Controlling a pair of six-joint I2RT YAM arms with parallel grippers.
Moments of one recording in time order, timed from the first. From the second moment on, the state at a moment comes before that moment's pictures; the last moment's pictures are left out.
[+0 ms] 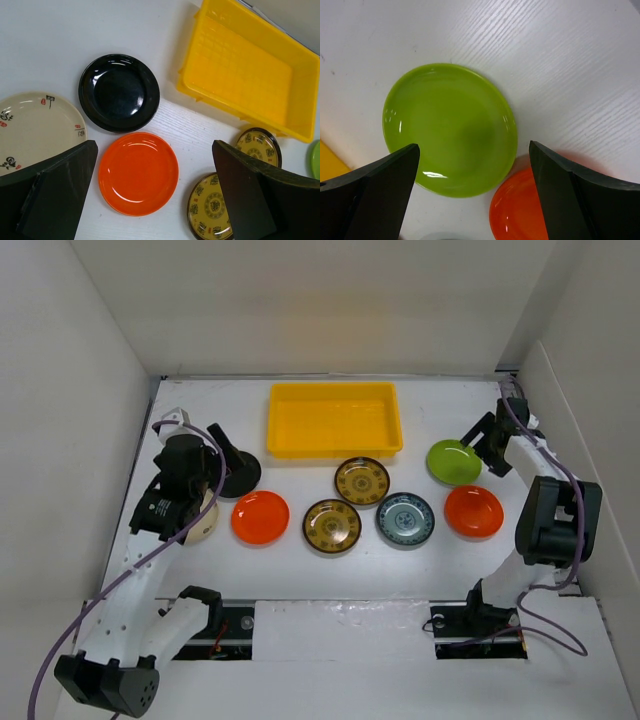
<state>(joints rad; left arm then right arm) -0.24 0.87 0.97 -0.62 -0.28 -0.59 -0.16 1.66 1.17 -0.45 0.15 0.61</state>
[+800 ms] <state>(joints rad) -0.24 0.89 0.97 -0.61 -0.26 -0.58 -0.24 1.87 1.24 -0.42 0.06 0.58</state>
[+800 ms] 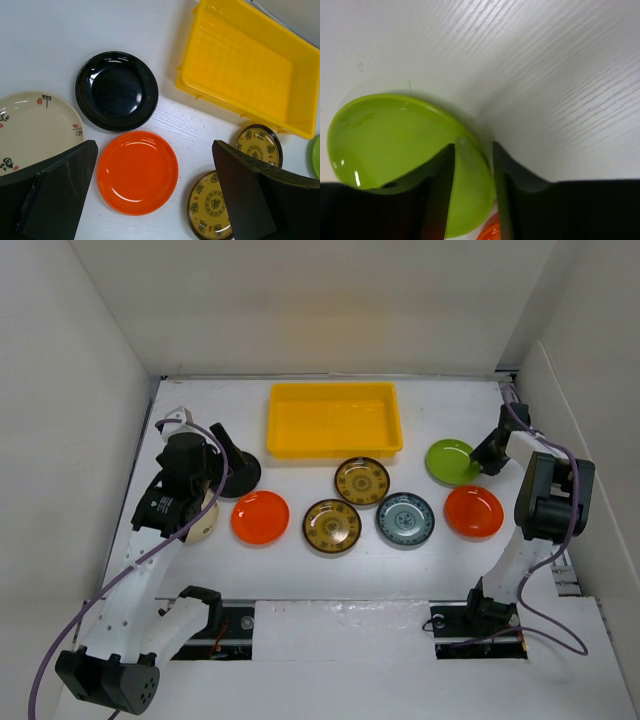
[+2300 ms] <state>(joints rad) 0.09 1.44 1.27 -0.63 -0.15 -0.71 0.30 2.16 1.94 -0.42 -0.10 0.77</state>
